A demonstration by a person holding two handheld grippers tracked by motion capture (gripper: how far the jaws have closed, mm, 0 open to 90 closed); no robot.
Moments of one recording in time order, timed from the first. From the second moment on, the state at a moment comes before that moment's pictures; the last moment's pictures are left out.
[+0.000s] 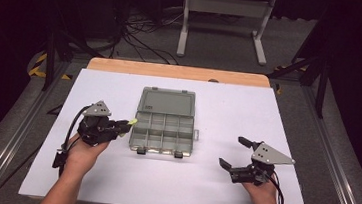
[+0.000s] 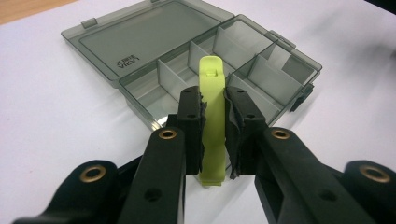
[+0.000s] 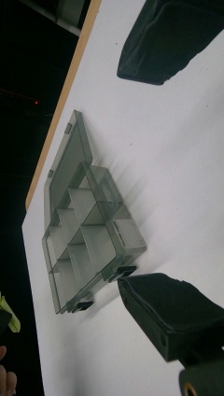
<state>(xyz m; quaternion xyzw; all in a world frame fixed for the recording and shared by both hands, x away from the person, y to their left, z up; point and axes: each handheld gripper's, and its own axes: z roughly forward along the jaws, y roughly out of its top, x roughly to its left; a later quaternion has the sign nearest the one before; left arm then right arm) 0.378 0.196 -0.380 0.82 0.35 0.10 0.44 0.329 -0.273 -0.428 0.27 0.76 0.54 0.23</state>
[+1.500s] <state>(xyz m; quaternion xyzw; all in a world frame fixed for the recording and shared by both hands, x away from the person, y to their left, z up) 0.393 0.167 -0.423 0.82 0.40 0.07 0.41 0.330 -0.275 -0.428 0.27 0.77 0.53 0.23</state>
